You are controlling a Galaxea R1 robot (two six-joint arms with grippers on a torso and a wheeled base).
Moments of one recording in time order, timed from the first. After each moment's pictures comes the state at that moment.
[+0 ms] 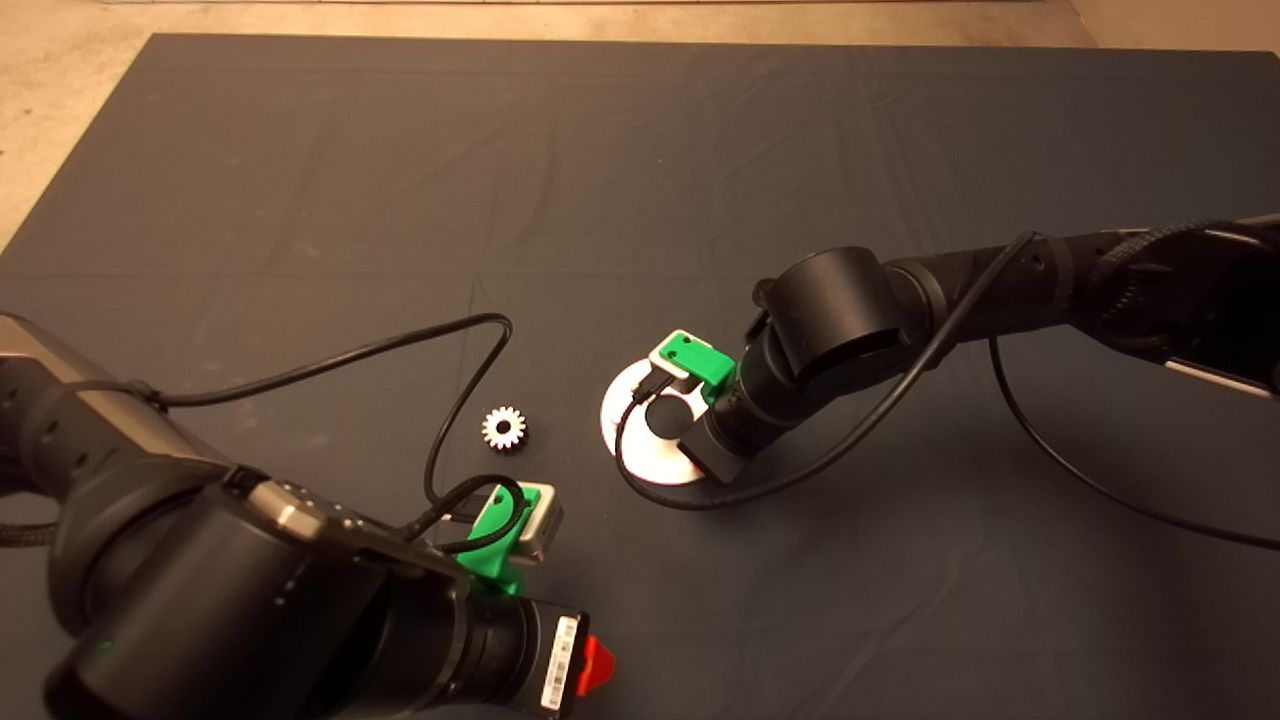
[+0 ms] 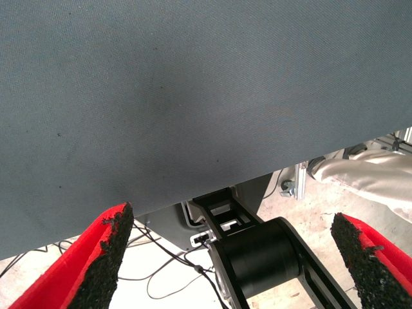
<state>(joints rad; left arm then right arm) -0.23 2.49 -0.34 0.55 1.53 -1.91 0.25 2.78 -0.99 -0.47 -1.54 1.02</state>
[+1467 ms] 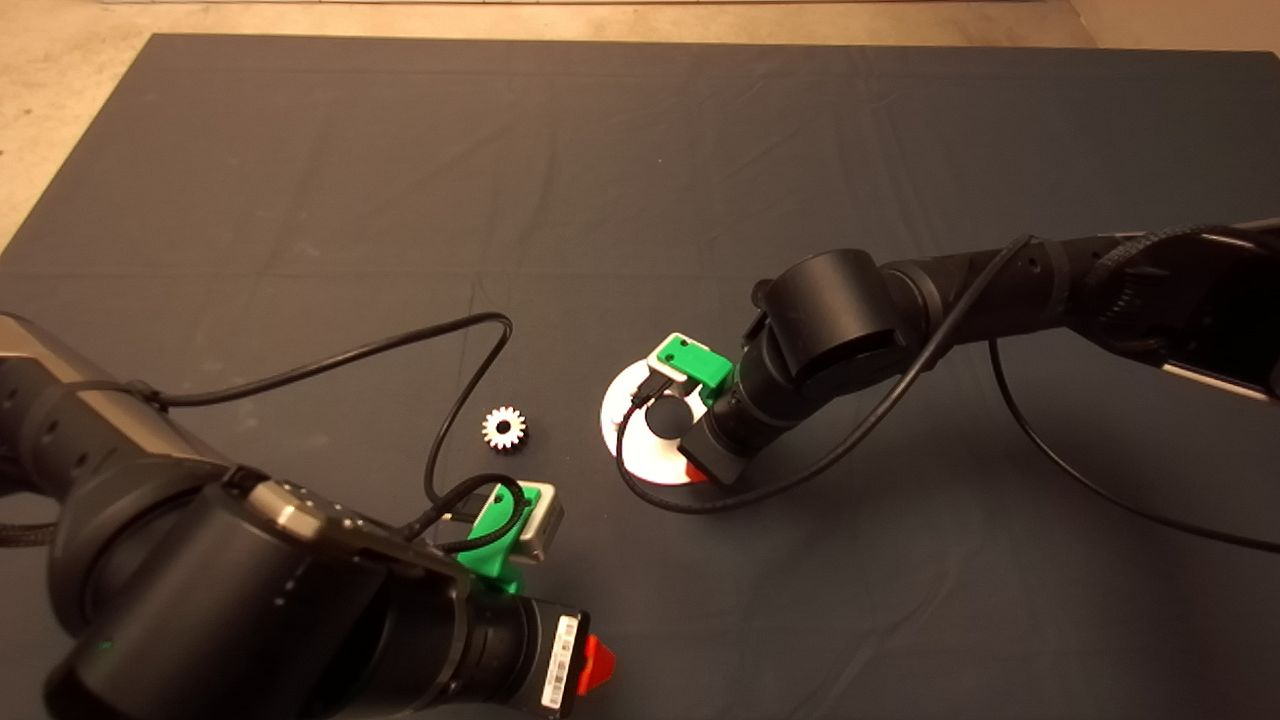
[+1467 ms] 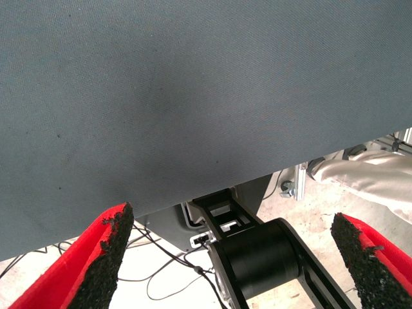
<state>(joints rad) -0.23 2.49 -0.34 0.55 1.53 -1.91 0.25 2.78 -1.00 -0.47 -1.53 0.98</state>
